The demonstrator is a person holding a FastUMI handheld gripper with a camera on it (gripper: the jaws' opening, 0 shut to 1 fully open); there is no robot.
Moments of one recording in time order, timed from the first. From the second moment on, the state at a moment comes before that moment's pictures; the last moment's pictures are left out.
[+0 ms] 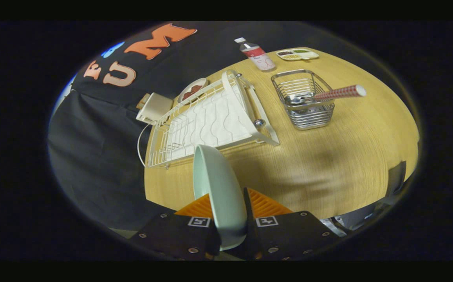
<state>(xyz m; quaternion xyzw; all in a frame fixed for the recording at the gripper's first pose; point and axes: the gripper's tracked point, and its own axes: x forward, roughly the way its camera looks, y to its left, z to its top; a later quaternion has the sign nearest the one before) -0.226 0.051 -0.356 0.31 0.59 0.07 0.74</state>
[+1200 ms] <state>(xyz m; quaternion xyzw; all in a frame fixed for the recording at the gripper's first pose) -0.189 0.010 -0.391 0.26 0.48 0.04 0.84</state>
